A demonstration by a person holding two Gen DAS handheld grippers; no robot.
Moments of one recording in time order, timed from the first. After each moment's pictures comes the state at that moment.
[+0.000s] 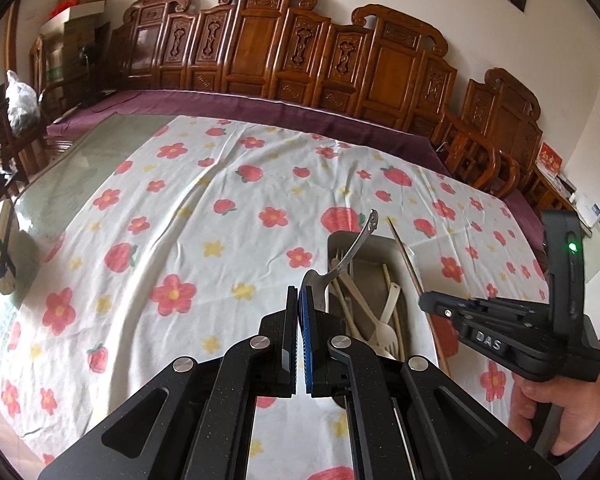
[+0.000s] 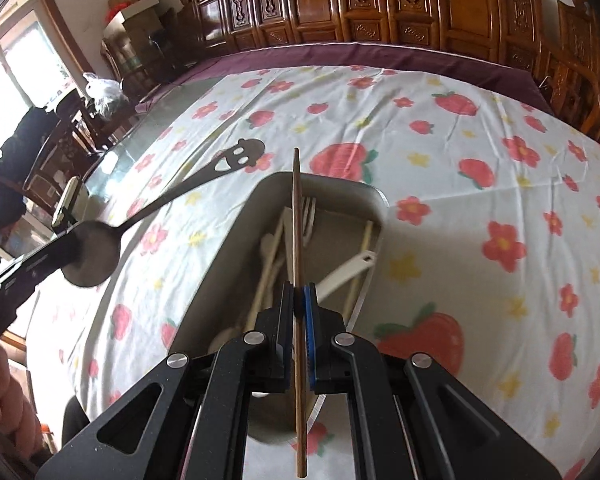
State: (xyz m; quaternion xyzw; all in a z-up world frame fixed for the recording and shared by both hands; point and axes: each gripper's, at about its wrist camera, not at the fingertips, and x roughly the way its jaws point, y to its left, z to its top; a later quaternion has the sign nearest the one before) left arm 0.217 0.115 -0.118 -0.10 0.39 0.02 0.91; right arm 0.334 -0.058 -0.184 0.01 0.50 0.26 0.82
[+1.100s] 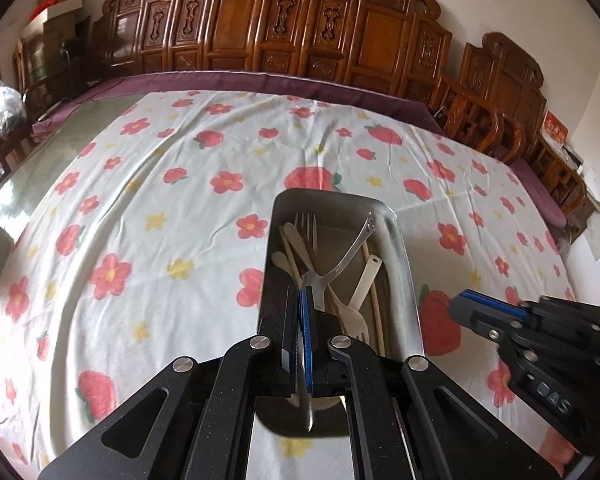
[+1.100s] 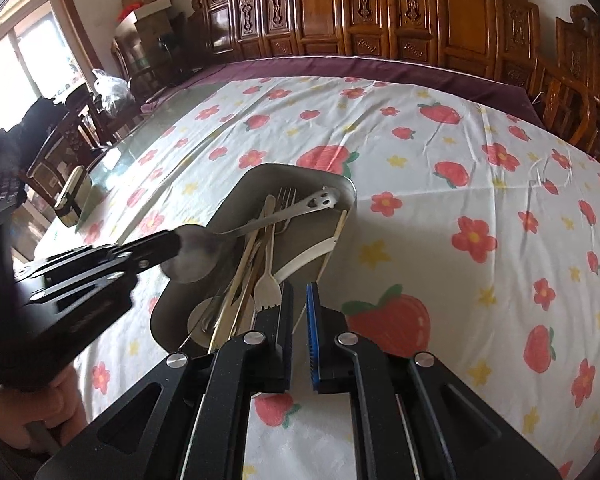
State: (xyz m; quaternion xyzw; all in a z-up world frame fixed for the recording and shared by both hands) left arm 0.256 0.049 -0.169 -0.07 0.43 0.02 0.90; right arm 0.304 -0.104 -0.179 -0.02 0.47 0.27 0.84
